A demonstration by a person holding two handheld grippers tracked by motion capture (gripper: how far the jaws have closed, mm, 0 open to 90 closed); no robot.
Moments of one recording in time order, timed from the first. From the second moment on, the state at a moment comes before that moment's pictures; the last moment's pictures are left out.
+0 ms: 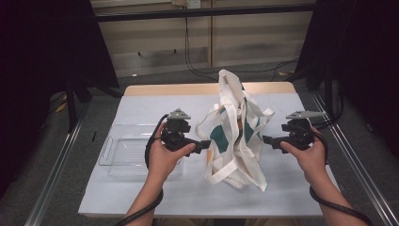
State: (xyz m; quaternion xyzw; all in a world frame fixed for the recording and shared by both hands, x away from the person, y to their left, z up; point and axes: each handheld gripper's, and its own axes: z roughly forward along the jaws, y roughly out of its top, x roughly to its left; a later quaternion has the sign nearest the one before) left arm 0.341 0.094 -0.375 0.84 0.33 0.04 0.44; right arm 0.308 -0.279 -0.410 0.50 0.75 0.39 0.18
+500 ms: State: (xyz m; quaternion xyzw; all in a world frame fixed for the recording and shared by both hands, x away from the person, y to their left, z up) left arm 0.365 0.081 -0.372 0.84 0.33 0.06 0.43; right arm 0.326 -0.278 -0.399 0.50 0.75 0.40 0.18
